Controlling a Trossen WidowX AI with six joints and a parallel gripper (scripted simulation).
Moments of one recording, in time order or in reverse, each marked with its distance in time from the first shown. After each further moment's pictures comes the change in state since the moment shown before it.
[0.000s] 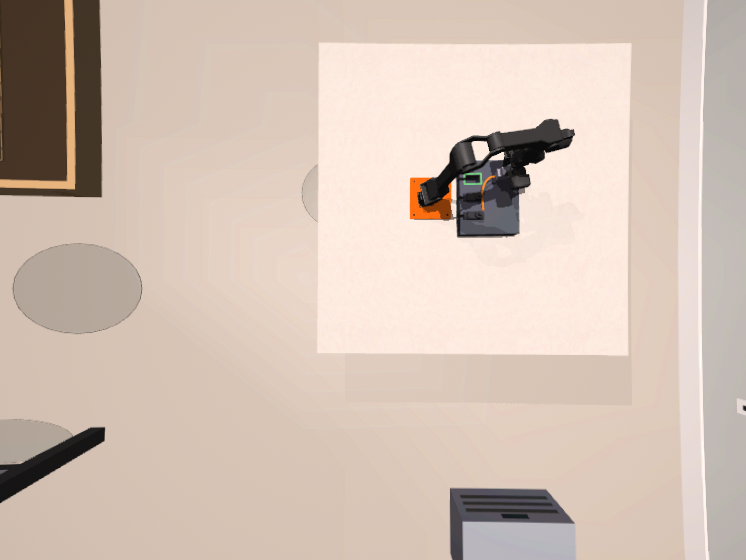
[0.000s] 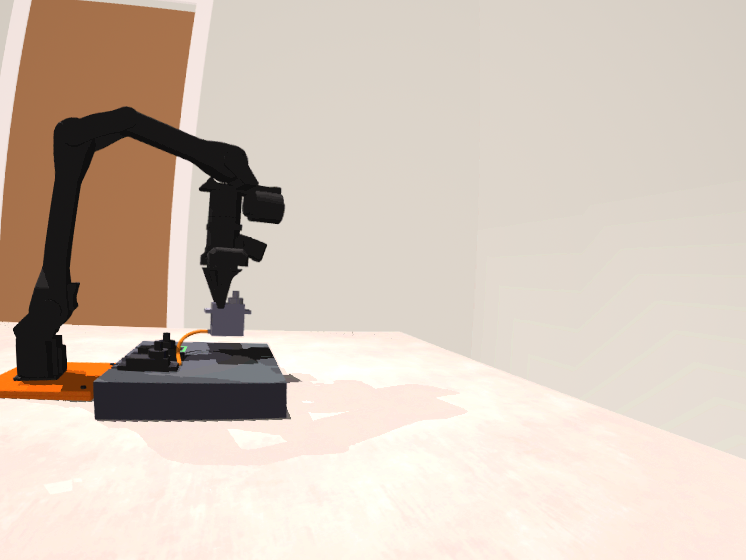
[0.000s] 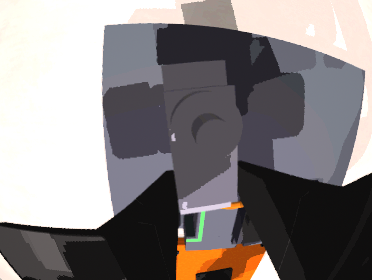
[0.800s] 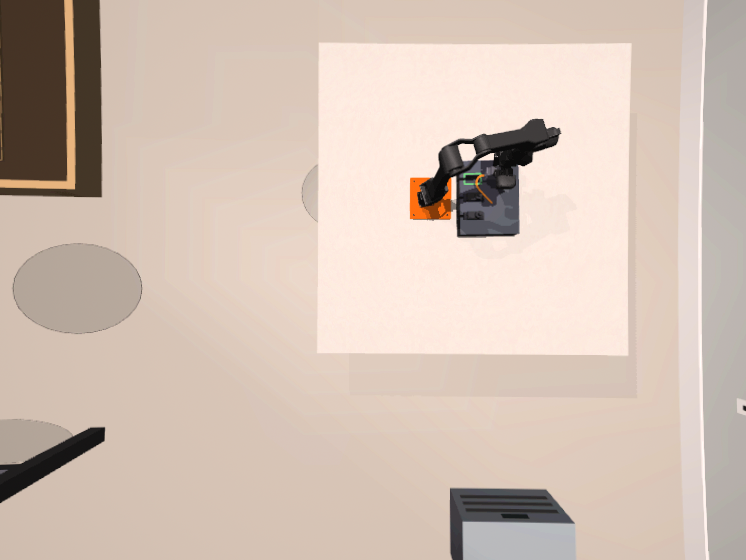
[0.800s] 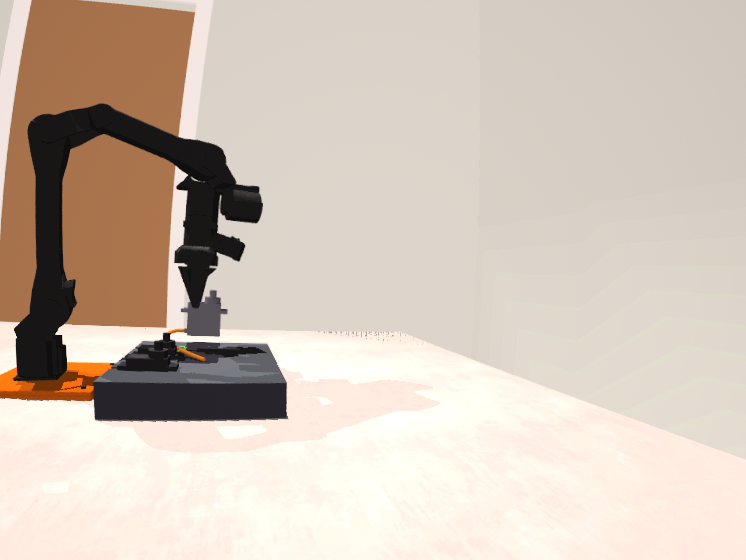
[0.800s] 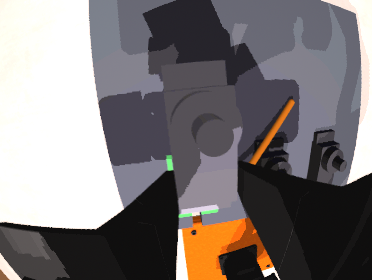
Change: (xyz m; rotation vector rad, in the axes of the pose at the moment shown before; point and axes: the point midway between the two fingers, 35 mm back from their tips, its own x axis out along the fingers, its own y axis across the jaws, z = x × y) arm 0.001 0.007 -0.039 0.148 0.007 -0.001
